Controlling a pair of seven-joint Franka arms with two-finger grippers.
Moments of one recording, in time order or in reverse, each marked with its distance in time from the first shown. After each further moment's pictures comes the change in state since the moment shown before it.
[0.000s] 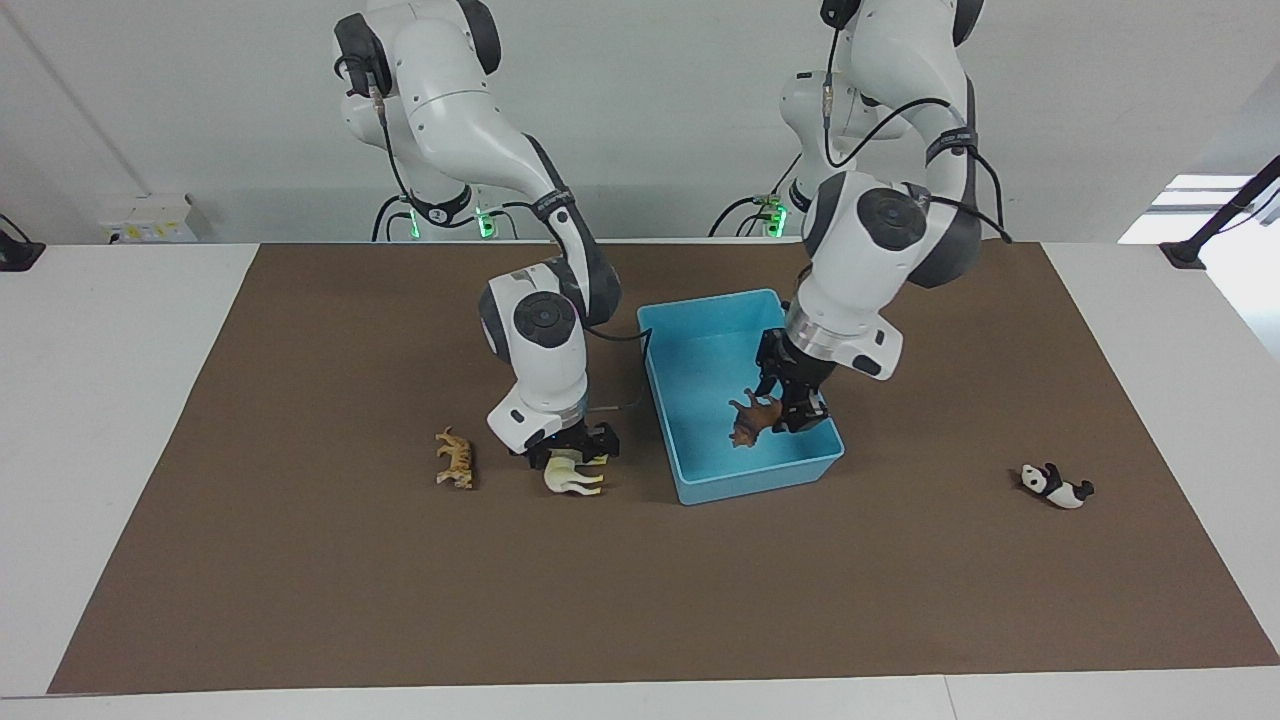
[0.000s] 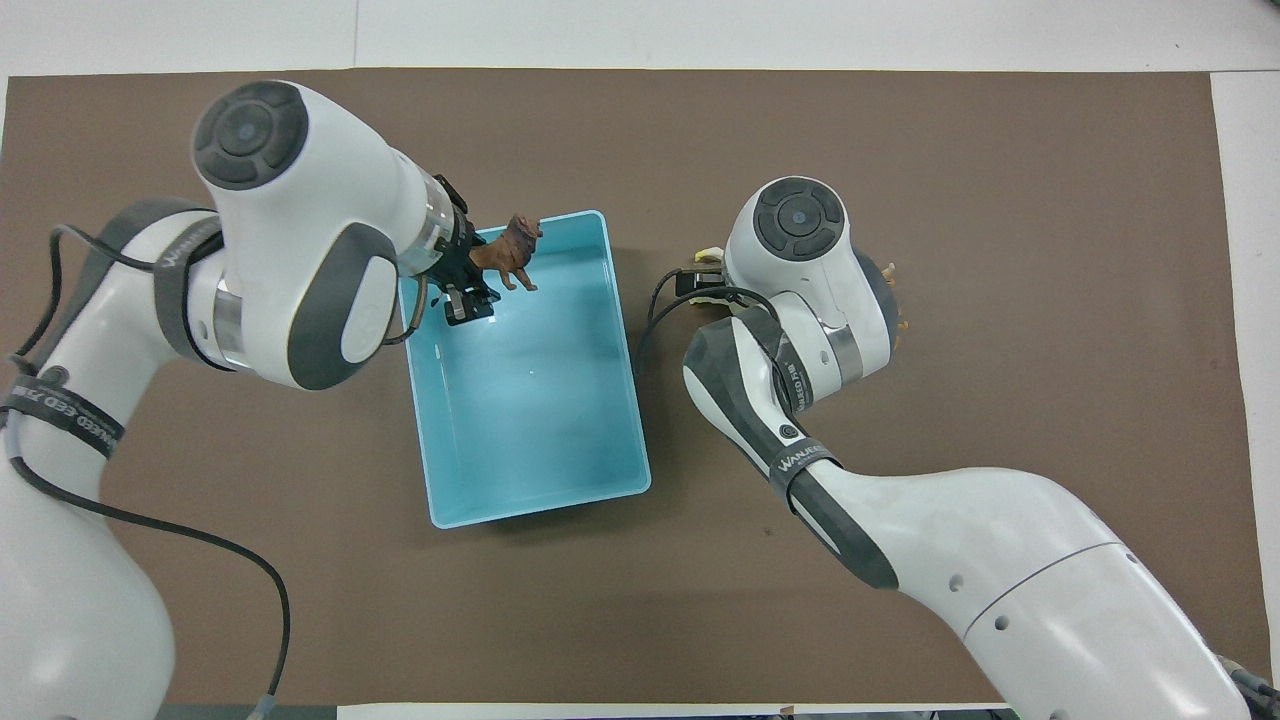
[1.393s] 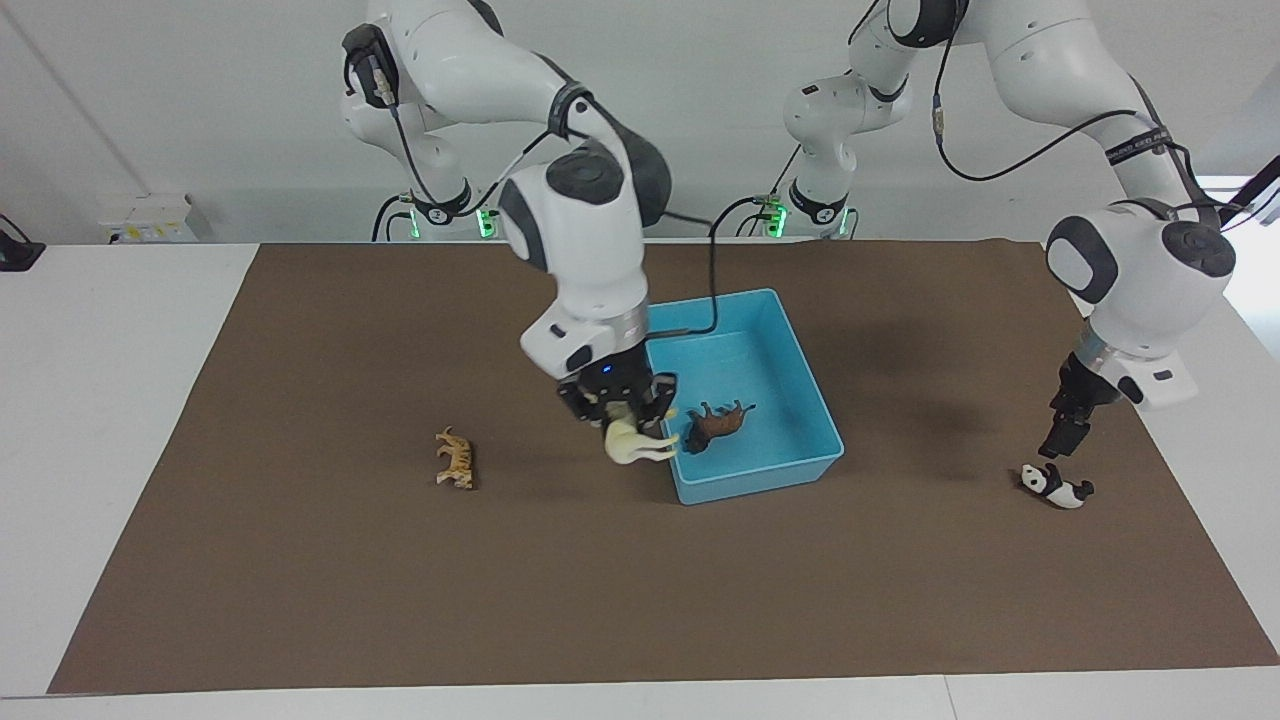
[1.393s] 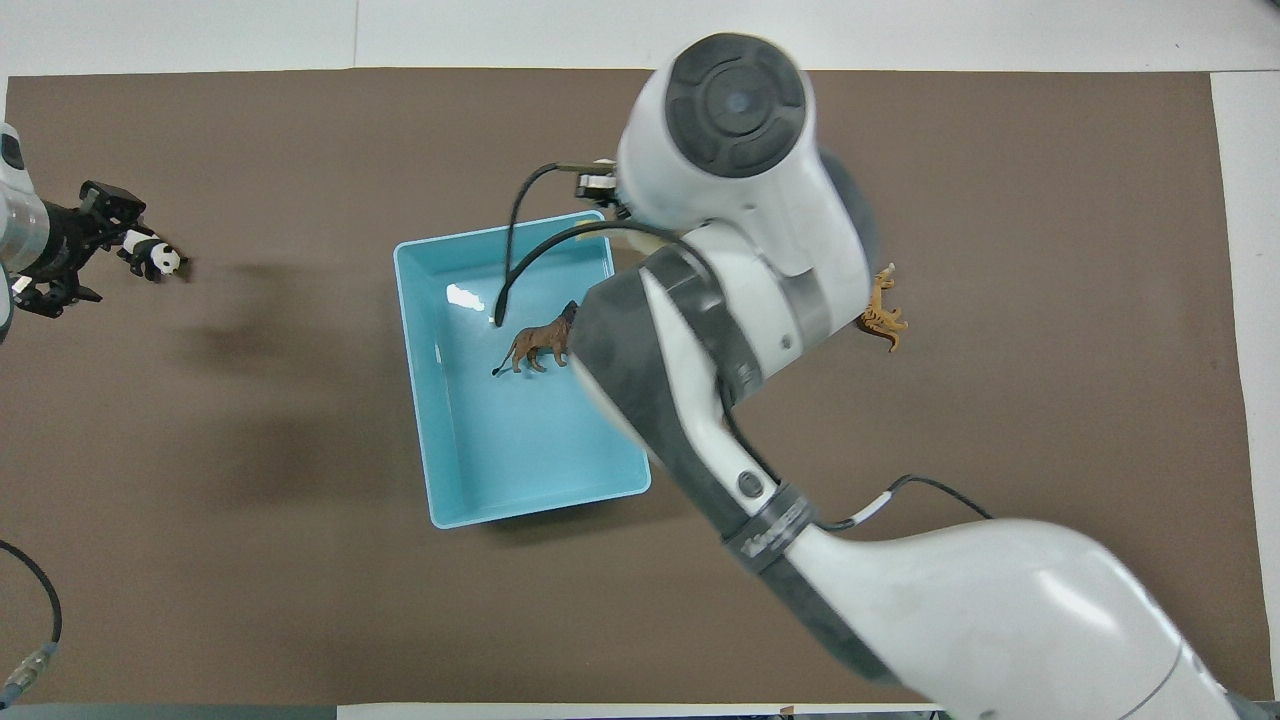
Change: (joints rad) left arm 0.558 0.086 0.054 -0.029 0.230 0.161 1.366; right arm 0.074 0.032 0.125 0.562 -0.041 -0.314 0.243
